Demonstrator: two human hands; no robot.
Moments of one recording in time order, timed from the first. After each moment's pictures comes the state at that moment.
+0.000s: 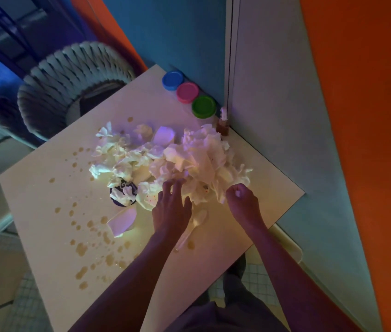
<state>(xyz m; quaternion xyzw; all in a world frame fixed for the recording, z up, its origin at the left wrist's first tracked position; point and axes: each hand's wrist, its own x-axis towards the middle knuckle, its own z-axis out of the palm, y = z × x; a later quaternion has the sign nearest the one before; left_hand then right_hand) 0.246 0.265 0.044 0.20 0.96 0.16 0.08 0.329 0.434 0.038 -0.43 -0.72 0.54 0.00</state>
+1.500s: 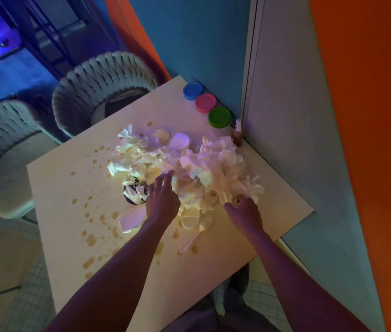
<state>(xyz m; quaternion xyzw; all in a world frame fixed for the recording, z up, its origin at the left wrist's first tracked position) 0.204 0.244 0.047 0.13 0.98 0.15 0.09 0.321 0.435 0.013 -0.39 -0.80 0.45 -0.09</state>
